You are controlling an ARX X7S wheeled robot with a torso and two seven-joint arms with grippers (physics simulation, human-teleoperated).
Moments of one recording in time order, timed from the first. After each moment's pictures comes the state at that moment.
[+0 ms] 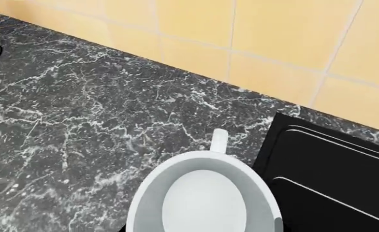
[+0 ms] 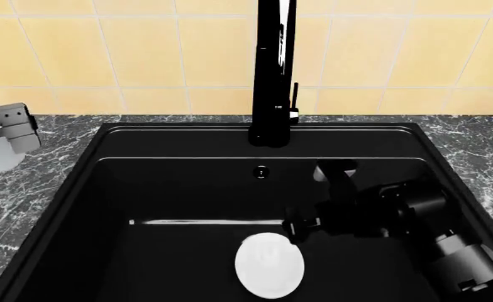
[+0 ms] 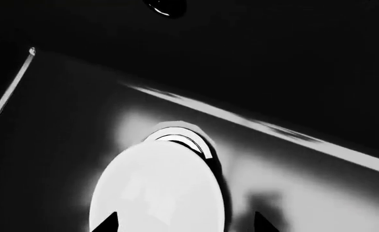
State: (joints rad) left arm -1.12 -0.86 0.12 -0.09 -1.77 -1.31 -1.39; right arm 1.05 0.38 -0.72 0.64 0.90 1.09 -0.20
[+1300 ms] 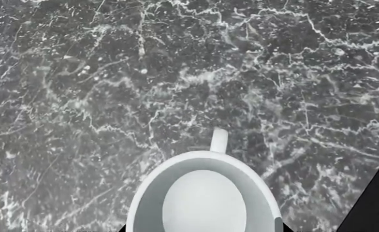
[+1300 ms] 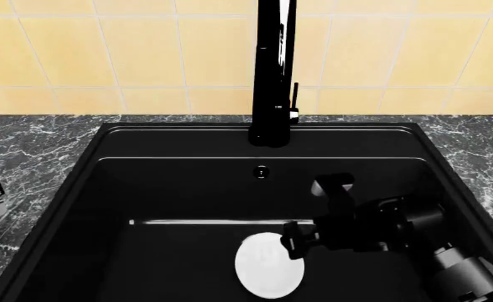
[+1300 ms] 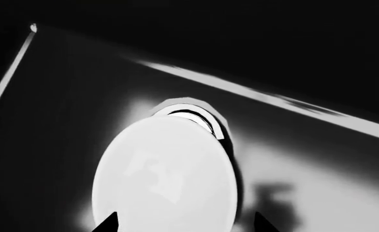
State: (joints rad) left arm -0.97 -1.16 0.54 -0.20 -2.02 -0.92 -1.38; right arm 0.99 0.40 -0.74 0.61 0.92 1.09 -0.21
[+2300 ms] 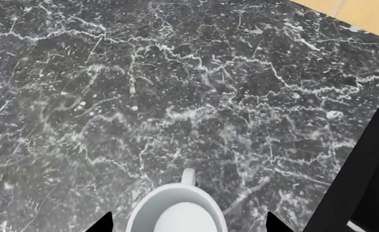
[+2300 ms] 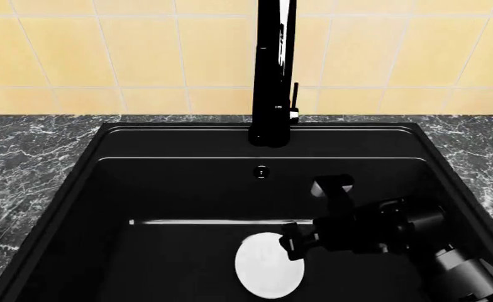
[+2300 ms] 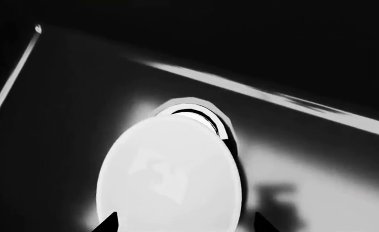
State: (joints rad) left arm -1.12 -1.16 0.54 -0.22 -2.03 -0.99 -1.35; right arm 0.98 0.40 -0.73 0.61 0.94 1.08 -0.21
